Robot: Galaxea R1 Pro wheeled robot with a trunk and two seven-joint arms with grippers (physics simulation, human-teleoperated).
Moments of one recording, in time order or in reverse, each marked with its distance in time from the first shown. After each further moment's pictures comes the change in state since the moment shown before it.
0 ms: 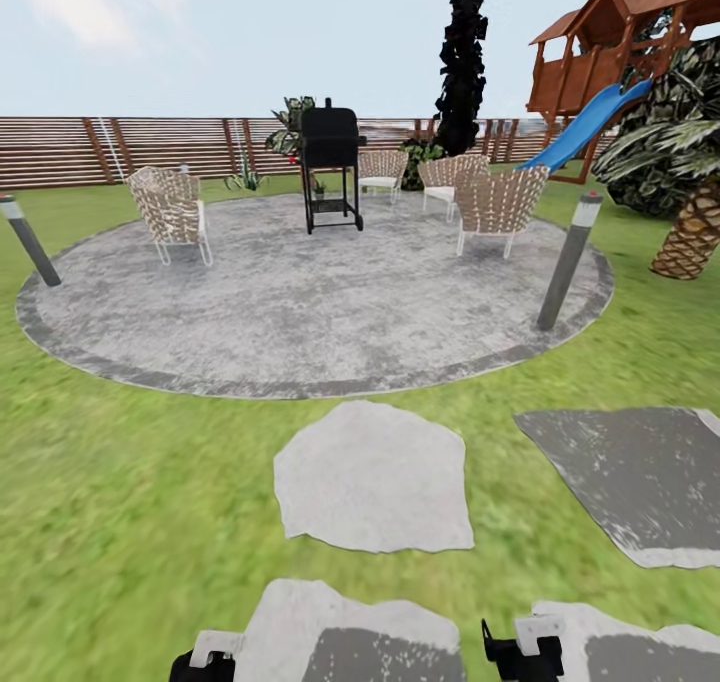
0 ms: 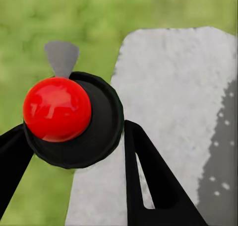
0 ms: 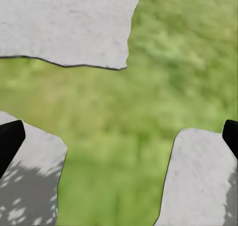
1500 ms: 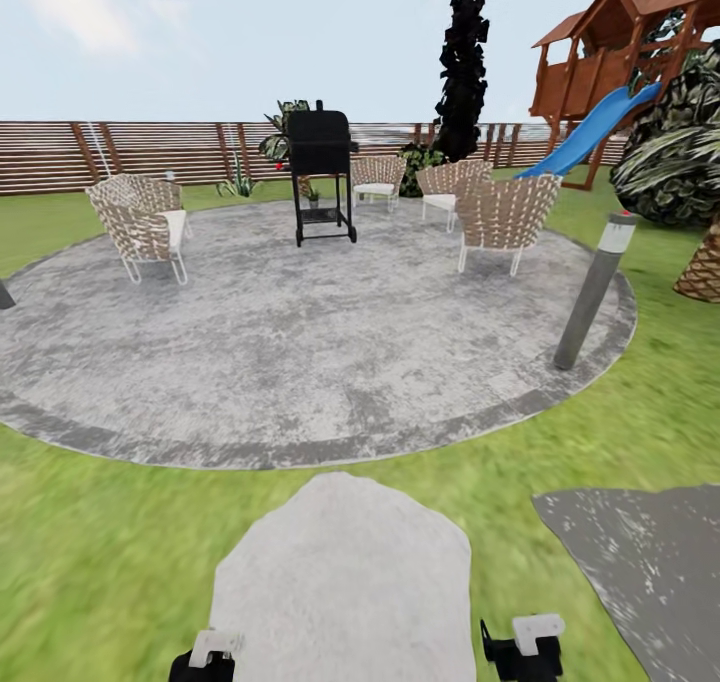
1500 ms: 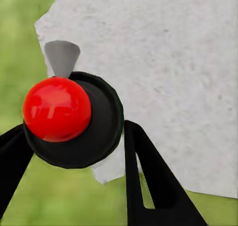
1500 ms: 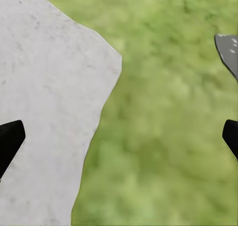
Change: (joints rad) left arm 0.000 0.002 0.000 0.000 0.002 0.000 0.000; right arm 0.000 0.003 0.002 0.000 0.002 0.001 0.000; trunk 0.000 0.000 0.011
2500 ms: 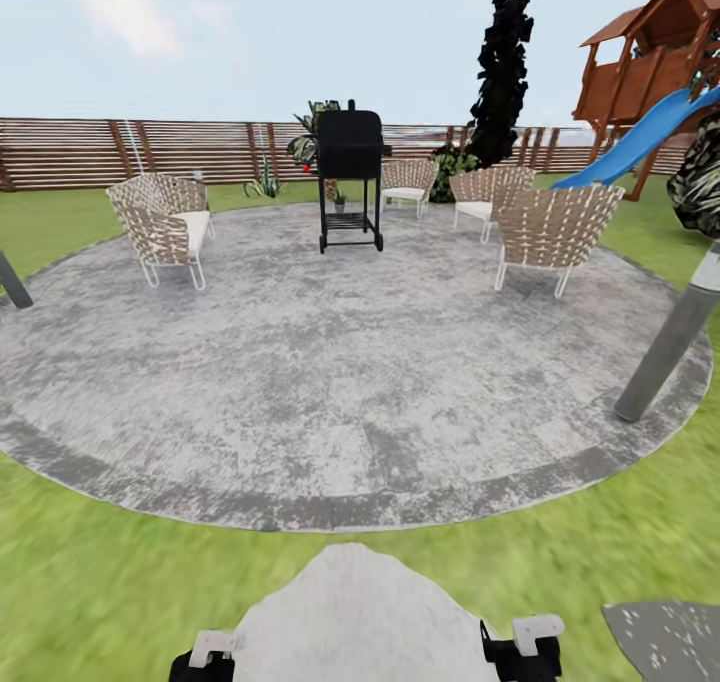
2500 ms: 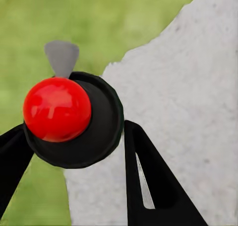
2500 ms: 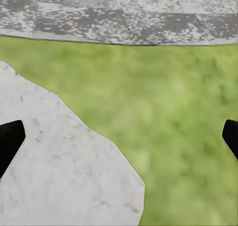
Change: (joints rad) left arm 0.000 0.000 0.000 0.000 0.000 0.000 0.000; right arm 0.000 0.001 0.000 0.002 0.002 0.000 0.000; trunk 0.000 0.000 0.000
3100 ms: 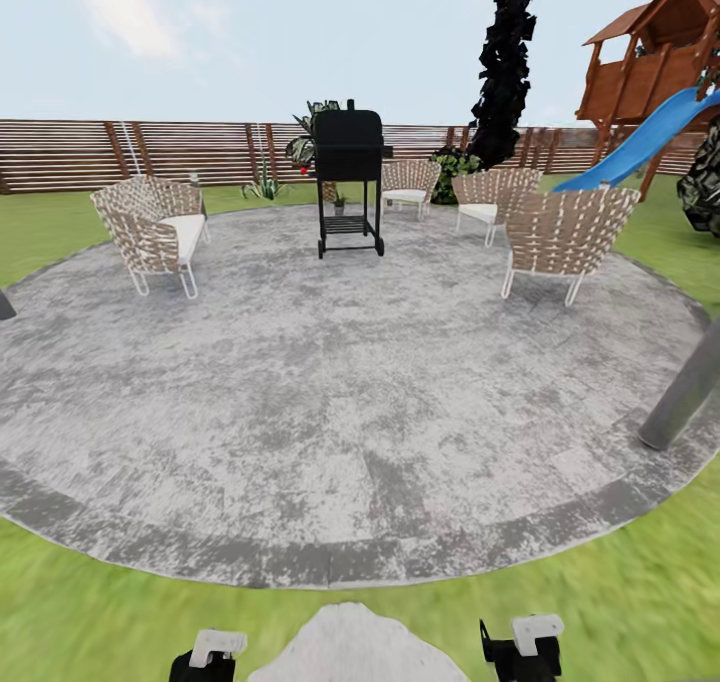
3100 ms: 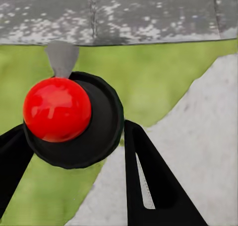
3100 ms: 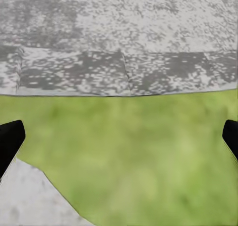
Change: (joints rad) left arm 0.000 -0.001 0.000 0.000 0.000 0.000 0.000; right arm 0.000 0.001 0.000 0.000 0.000 0.000 0.000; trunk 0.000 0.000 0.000
